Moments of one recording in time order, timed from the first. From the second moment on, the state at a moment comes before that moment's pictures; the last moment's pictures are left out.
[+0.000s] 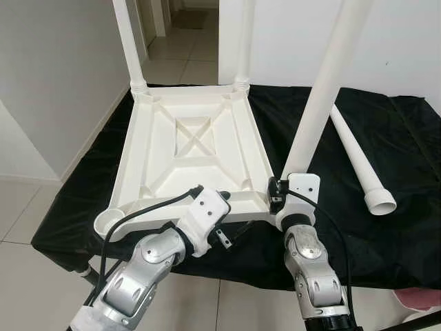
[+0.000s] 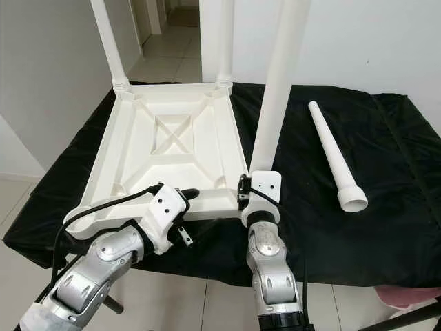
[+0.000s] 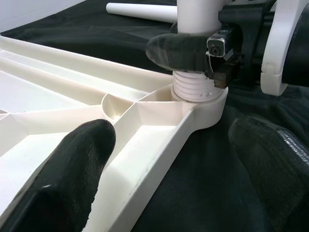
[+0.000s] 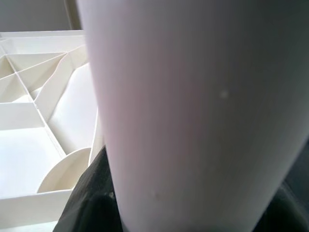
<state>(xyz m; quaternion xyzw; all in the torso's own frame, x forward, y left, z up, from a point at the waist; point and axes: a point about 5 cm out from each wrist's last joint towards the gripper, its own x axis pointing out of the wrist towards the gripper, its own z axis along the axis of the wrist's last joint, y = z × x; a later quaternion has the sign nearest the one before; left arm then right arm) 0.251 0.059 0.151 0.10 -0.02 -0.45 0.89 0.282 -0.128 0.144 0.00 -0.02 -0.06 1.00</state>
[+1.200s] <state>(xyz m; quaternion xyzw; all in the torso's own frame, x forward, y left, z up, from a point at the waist) 0.253 0.056 0.154 0.10 -0.03 -0.45 0.89 0.304 -0.145 0.140 -0.05 -0.03 0.20 0.98</state>
